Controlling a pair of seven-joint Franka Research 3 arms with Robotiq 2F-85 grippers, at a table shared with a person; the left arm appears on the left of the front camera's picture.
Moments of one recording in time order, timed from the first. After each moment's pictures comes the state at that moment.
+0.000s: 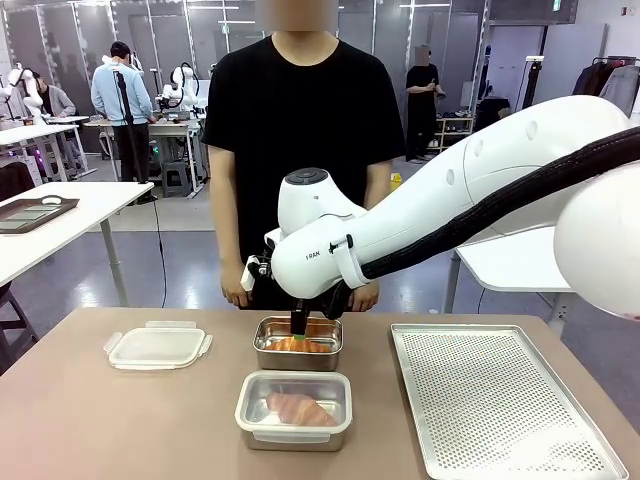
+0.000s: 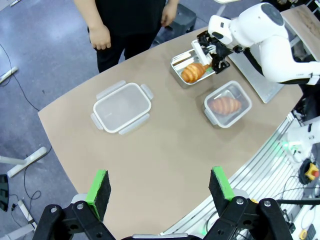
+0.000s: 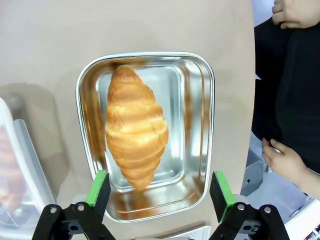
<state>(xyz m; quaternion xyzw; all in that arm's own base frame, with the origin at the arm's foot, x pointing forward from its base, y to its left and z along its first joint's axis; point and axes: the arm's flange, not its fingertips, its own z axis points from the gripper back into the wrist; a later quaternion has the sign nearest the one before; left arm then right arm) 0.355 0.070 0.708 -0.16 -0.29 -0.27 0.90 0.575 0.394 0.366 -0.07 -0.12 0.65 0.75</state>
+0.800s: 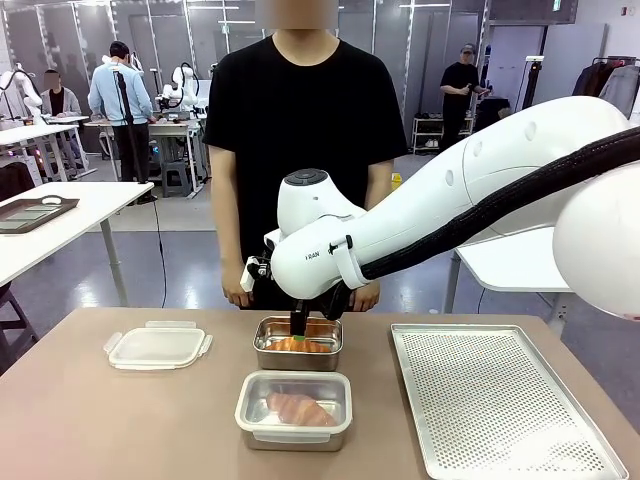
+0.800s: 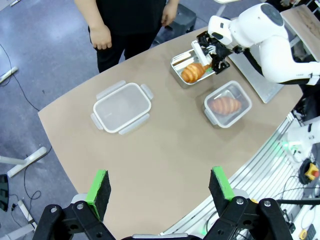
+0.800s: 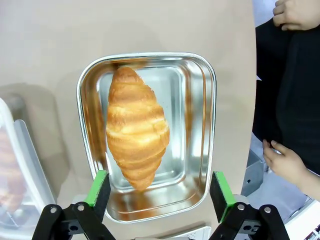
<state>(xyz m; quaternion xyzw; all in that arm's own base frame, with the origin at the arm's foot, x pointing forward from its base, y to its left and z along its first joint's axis) 0.355 0.070 0.708 -0.16 -0.29 -0.27 0.90 0.575 0.394 0.366 -0.06 -0.12 0.65 0.75</state>
